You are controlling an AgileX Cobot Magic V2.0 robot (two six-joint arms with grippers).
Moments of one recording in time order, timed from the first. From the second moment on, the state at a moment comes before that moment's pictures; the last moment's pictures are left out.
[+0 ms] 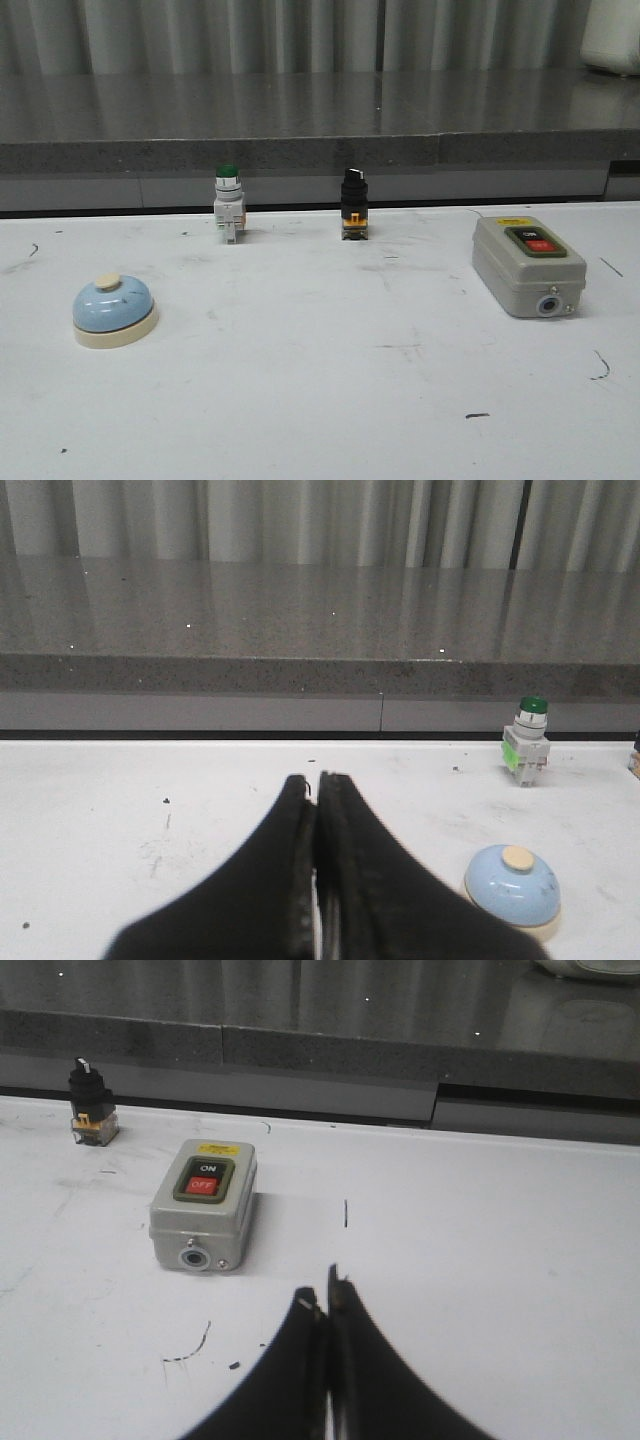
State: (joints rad) left arm -0.02 -0.01 0.01 -0.05 0.09 0.00; right arm 0.04 -0.01 0.03 0.03 0.20 -0.03
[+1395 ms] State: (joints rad) left arm -0.02 0.54 -0.47 -0.12 0.30 0.00; right arm 0.04 0.30 -0.45 0.03 0.34 -0.03
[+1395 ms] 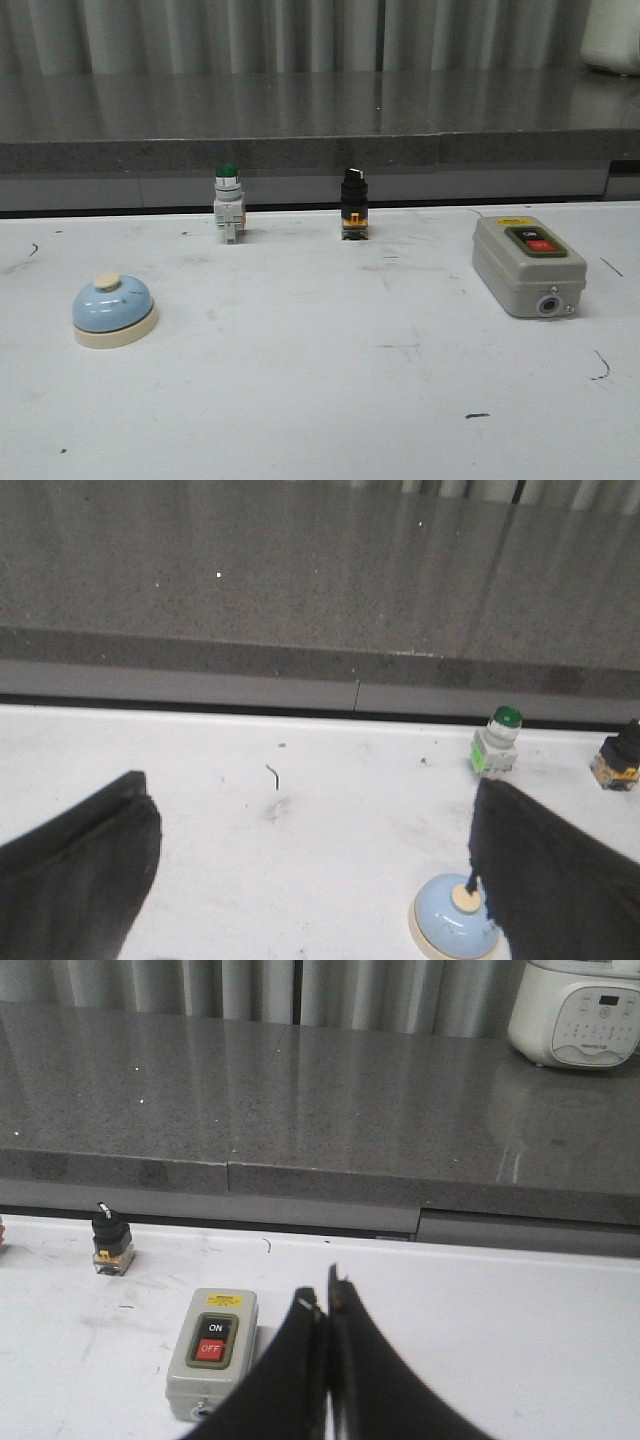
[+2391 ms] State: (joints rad) left arm -0.37 1.73 -1.10 -0.10 0.66 0.00; right arm 0.04 0.30 -0.45 0.03 0.34 -0.03
